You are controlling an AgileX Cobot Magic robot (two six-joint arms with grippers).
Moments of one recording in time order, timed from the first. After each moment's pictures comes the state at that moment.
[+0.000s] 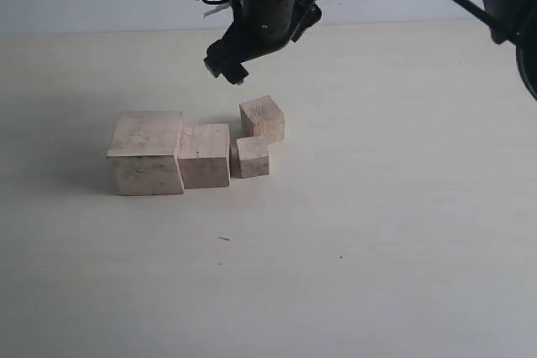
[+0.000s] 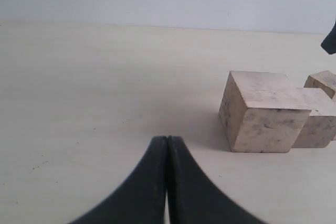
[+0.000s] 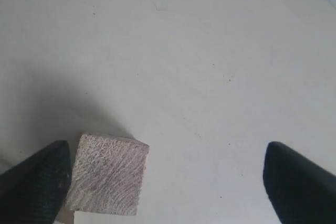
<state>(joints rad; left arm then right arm) -0.08 0.01 0.00 -0.11 0.37 0.04 0.80 2.23 -1.91 -0.36 0.93 0.17</state>
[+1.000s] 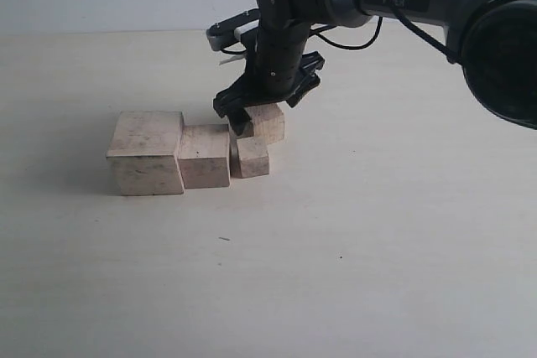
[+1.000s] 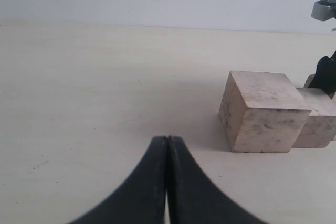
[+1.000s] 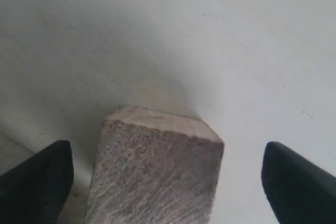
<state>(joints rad) -0.08 0.01 0.00 -0.11 0.37 0.04 0.72 2.37 -1.91 -0.01 0.92 0.00</state>
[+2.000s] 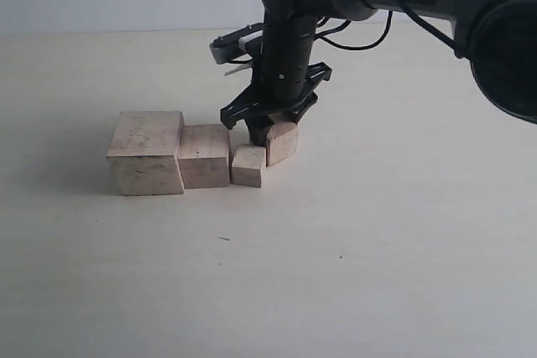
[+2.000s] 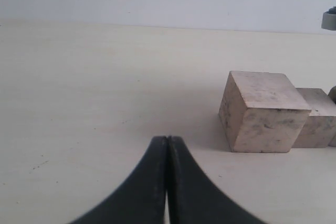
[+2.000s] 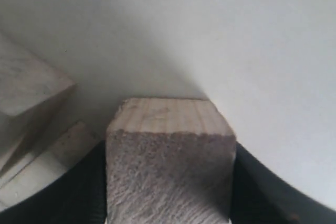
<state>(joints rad) -0.08 0.01 0.00 -0.11 0.37 0.04 0.71 2.36 -1.91 0.08 1.12 -0.09</state>
